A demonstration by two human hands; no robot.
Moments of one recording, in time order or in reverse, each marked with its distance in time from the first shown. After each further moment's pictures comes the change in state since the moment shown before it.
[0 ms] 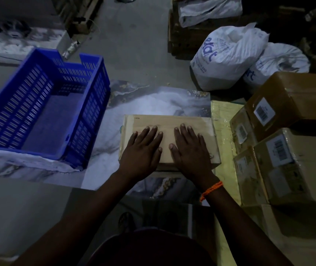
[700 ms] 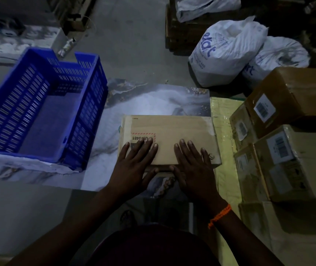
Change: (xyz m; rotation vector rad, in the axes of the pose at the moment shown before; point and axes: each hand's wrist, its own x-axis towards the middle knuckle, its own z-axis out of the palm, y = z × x) left_hand -0.042 -0.014 0.007 0.081 0.085 0.146; right_hand -0.054 0.011 0.014 -0.122 0.145 -0.139
